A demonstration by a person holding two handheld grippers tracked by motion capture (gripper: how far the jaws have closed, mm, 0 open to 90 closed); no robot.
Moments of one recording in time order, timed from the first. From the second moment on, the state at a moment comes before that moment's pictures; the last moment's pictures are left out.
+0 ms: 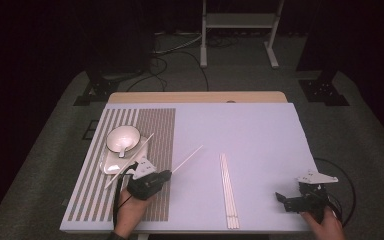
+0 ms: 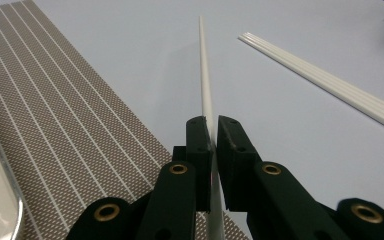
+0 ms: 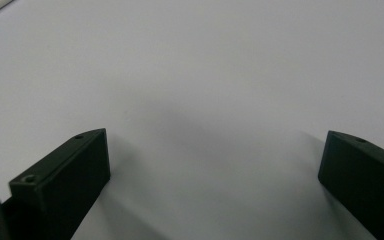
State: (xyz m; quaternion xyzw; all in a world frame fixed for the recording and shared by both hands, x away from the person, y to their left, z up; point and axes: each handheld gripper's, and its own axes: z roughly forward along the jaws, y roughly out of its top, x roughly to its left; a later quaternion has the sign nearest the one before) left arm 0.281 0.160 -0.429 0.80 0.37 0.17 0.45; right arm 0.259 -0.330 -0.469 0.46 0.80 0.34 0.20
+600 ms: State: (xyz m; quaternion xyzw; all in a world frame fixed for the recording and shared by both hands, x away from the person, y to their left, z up) left arm 0.281 0.182 -0.422 0.79 0.38 0.19 0.45; right arm 0.259 -0.330 -0.469 0.46 0.80 0.34 0.20
